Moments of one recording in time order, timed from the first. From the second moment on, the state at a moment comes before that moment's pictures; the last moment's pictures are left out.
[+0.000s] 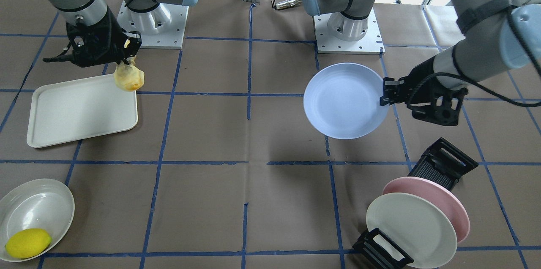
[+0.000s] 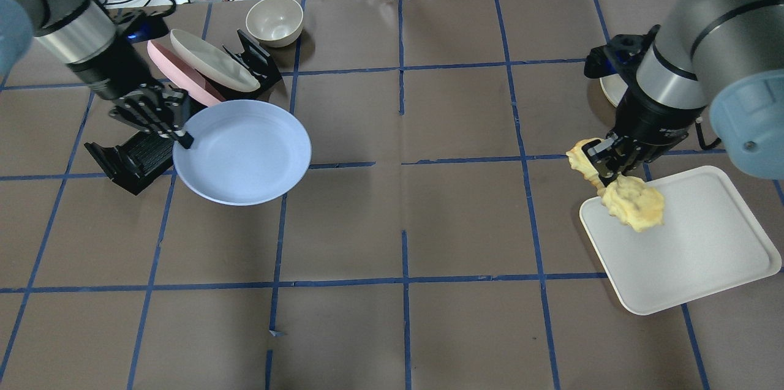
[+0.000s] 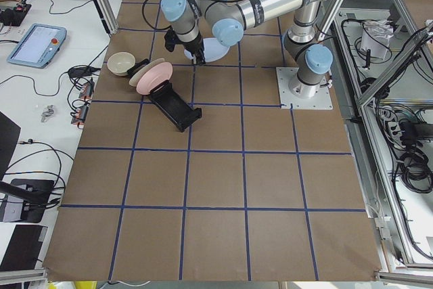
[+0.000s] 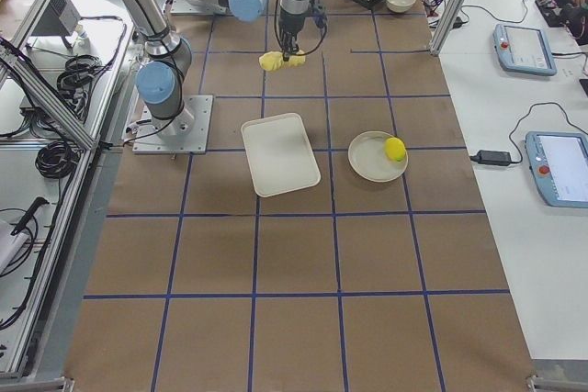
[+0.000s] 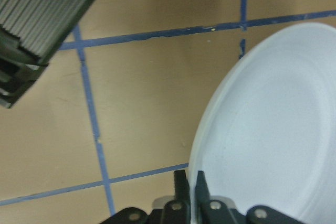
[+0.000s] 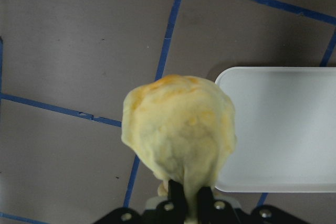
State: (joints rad) left arm -1.37 -1.73 -1.62 -1.66 1.37 0.32; right arm 1.51 -1.70 1.84 -1.56 -1.60 -0.31
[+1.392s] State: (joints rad) left arm -1.68 -2.04 -1.78 -0.97 1.17 0.11; right arm 1.59 -1.70 1.85 -1.56 -1.61 -0.23
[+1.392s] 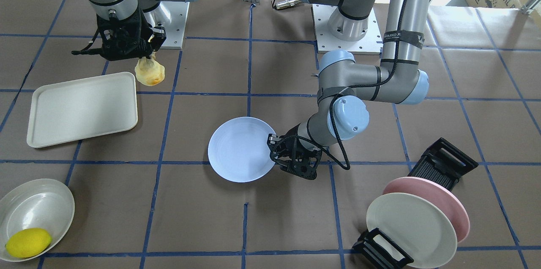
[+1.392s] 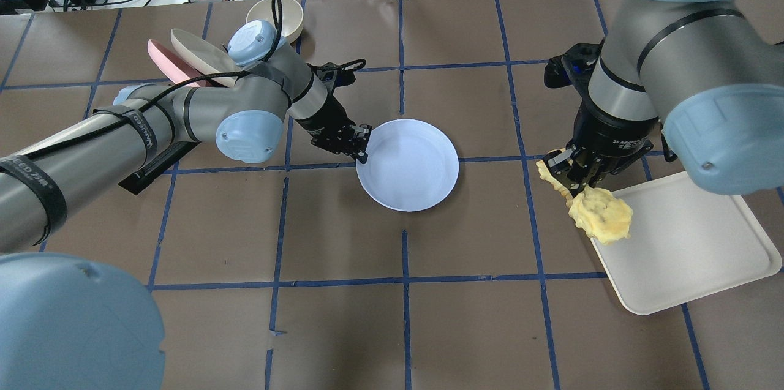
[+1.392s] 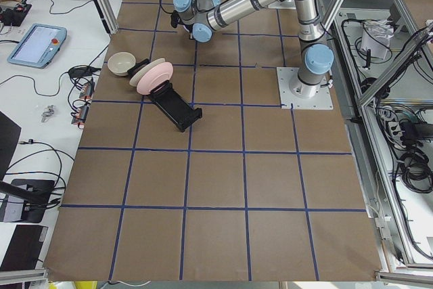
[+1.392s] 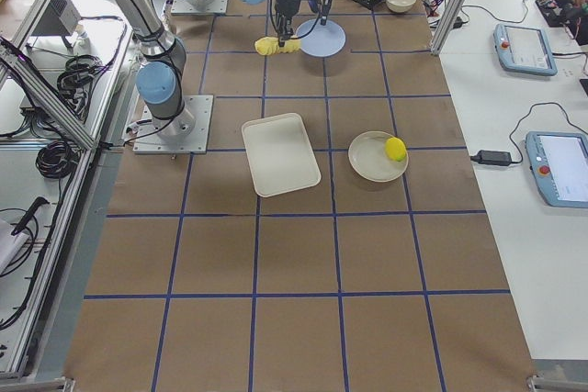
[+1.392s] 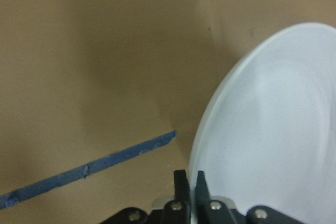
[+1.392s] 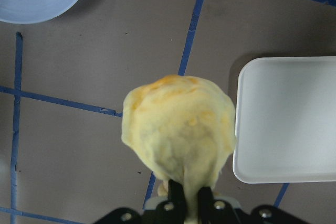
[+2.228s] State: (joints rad) left arm -1.55 -1.80 -1.78 -1.12 1.32 0.02; right arm 1.72 -1.52 1.84 -1.79 -1.55 -0.10
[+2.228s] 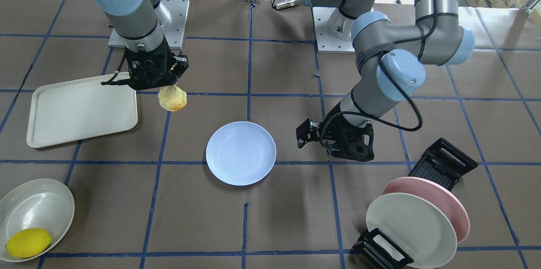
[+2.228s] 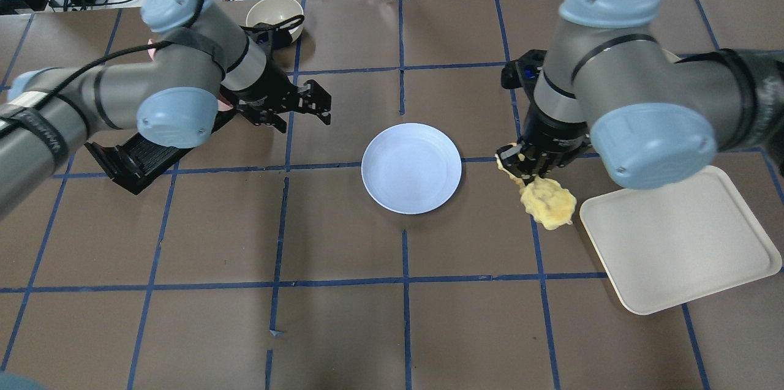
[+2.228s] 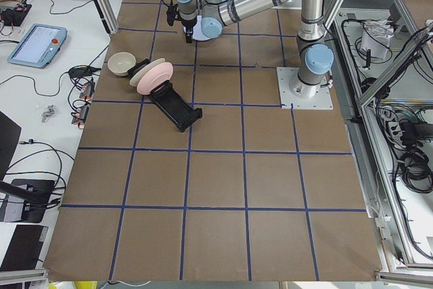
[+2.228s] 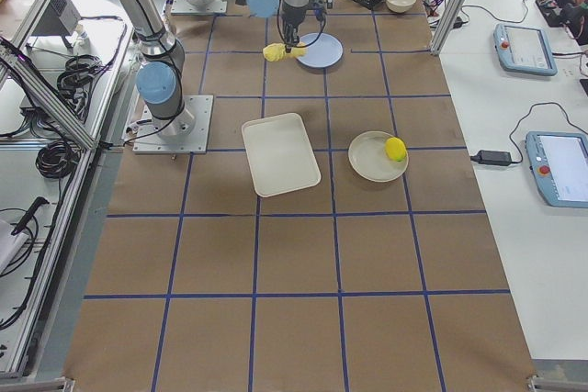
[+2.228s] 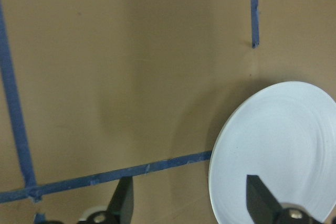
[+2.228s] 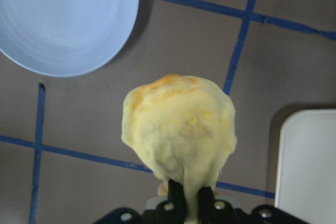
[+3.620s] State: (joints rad) left arm -1.54 -1.62 -1.54 -1.56 1.59 0.06; right arm 1.93 -0.95 1.47 -2.07 -1.57 0.05
